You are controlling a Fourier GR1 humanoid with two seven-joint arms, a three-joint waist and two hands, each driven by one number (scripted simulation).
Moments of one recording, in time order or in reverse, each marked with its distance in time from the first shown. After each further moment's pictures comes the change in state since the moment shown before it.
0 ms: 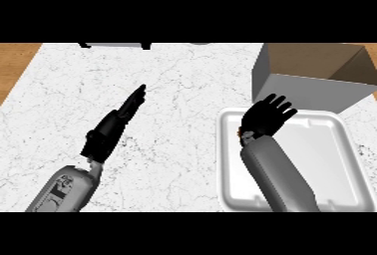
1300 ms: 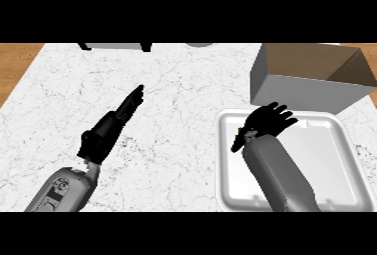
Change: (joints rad) left arm 0.021 -0.009 0.029 -0.035 -0.018 -0.021 0.023; right arm -0.008 0.012 -0.078 0.080 -0.075 -0.026 0.006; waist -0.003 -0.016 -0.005
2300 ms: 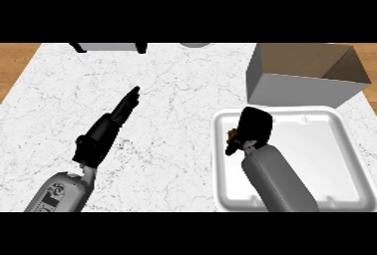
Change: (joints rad) left arm 0.035 -0.002 0.021 -0.031 -0.020 -0.006 0.009; right arm 0.087 -0.021 0.119 -0.149 -0.064 0.021 -0.392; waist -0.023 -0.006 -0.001
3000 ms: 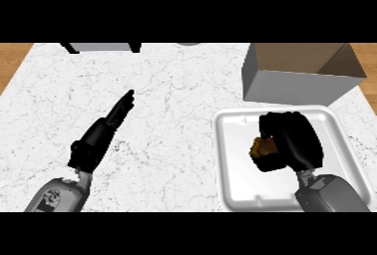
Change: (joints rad) left arm 0.046 -0.001 0.022 -0.026 -0.027 0.002 0.001; right arm 0.267 -0.311 0.076 -0.600 -0.123 -0.045 -0.550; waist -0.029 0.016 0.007
